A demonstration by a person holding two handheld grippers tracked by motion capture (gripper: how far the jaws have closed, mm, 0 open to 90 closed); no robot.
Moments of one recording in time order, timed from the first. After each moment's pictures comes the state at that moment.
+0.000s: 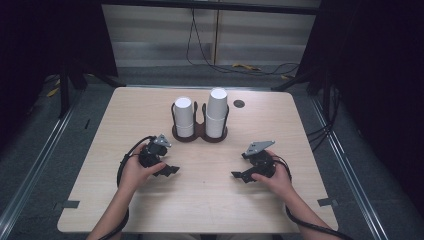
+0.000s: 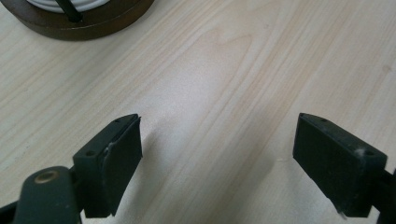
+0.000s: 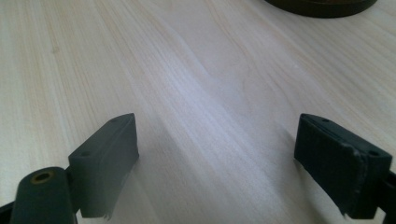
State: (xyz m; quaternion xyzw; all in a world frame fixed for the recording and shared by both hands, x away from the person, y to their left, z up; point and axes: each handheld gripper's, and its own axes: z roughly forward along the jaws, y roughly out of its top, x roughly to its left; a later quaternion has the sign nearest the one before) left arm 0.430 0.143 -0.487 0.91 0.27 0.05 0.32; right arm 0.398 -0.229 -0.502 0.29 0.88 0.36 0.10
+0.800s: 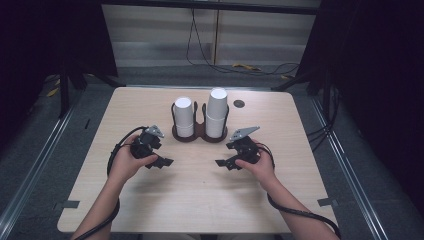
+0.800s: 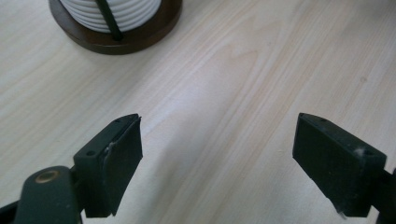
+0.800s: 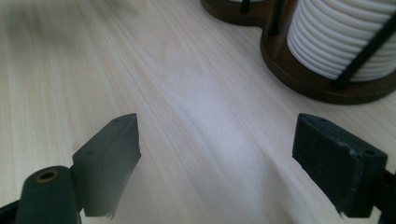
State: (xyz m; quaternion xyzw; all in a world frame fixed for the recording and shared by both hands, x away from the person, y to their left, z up) left arm 0.444 0.160 -0.456 0.91 0.28 0.05 0.31; right arm 0.429 -0.181 -0.479 0.29 0.87 0.39 0.07
